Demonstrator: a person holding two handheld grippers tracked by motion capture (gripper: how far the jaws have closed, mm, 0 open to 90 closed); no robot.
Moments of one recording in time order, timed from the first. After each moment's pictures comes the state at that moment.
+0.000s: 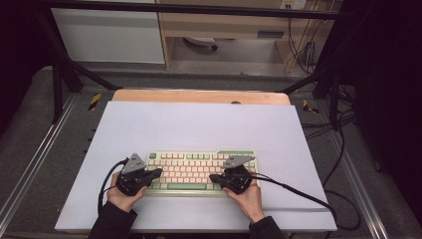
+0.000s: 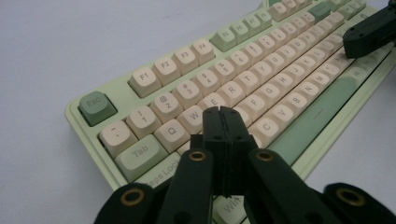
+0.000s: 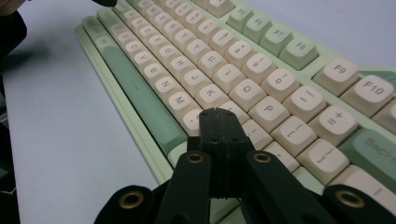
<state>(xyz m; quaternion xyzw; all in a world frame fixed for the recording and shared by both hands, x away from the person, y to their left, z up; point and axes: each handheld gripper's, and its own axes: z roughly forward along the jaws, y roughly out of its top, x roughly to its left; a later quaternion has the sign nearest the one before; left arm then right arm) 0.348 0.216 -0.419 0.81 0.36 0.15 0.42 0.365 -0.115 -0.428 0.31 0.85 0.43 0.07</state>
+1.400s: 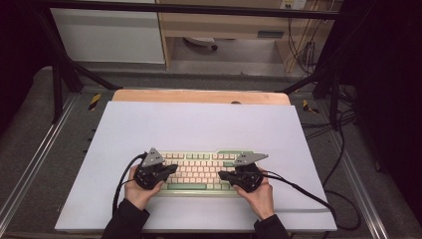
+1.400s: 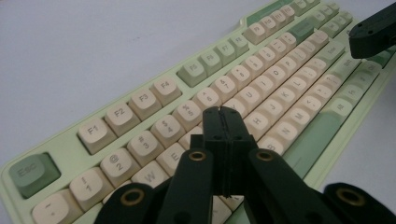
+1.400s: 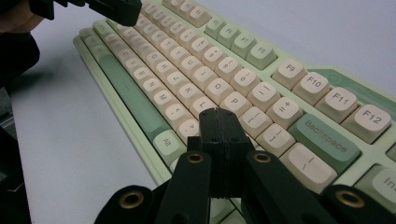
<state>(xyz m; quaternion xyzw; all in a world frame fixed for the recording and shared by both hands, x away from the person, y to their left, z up) 0.365 0.168 -0.412 0.82 0.35 0.15 0.42 0.363 -0.140 -0.416 0.32 0.84 0.44 0.08</state>
